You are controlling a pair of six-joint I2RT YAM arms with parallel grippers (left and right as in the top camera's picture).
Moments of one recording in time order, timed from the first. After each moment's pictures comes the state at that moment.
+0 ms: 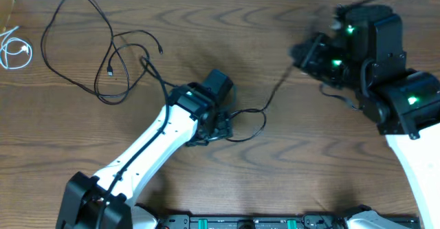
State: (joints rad) left arm -0.57 1.53 1.14 -1.10 0.06 -0.77; right arm 0.34 1.34 1.63 -1.01 -0.11 0.87
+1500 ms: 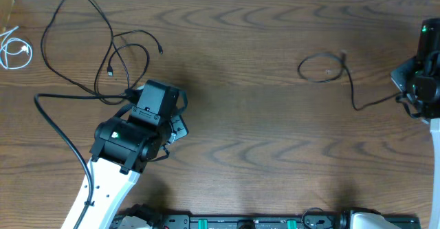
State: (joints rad) left arm -0.40 1.11 1.14 -1.21 -0.14 -0.80; right arm -0.08 1.34 1.63 -1.35 0.36 0.88
